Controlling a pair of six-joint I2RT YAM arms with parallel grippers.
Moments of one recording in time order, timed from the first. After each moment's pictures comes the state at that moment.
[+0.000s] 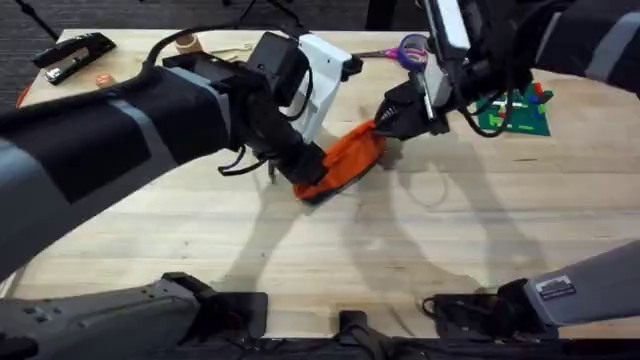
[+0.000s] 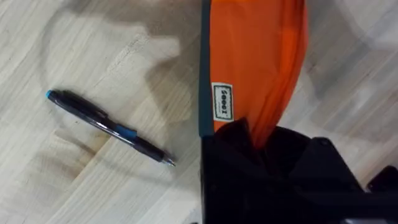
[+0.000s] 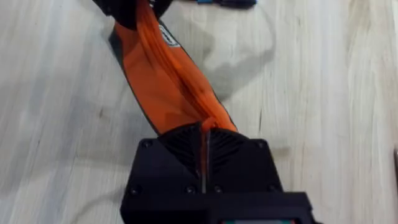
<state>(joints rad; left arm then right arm) -0.45 1.42 0.95 -0.79 0.28 0.28 0.16 1.73 1.25 -0.86 -0.81 -1.47</state>
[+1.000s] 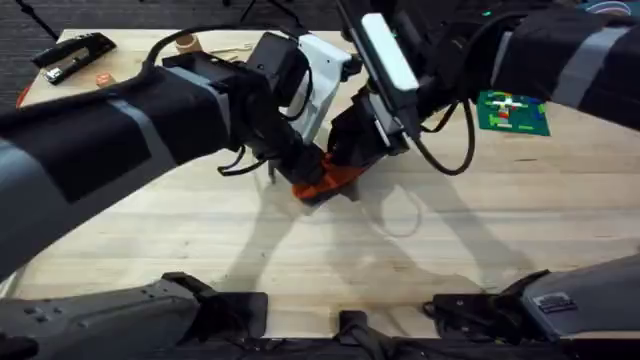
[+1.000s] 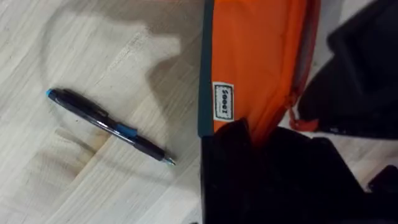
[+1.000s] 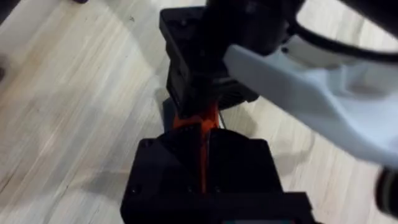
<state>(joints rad) -0.45 1.42 0.95 -0.79 0.28 0.28 0.46 1.67 1.25 -0.87 -0.80 -1.47</state>
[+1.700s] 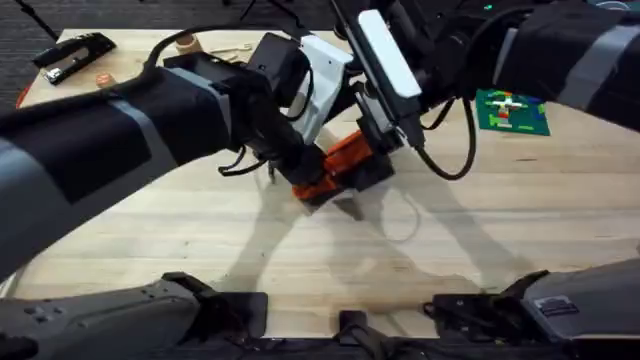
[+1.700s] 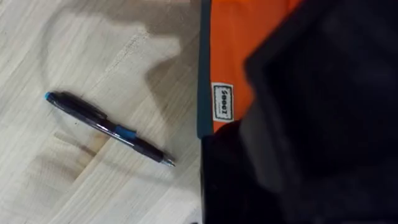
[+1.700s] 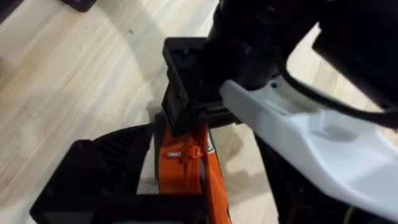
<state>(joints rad) -0.46 1.42 0.95 -0.79 0.28 0.29 0.50 1.65 1.27 -0.86 -0.80 -1.49</state>
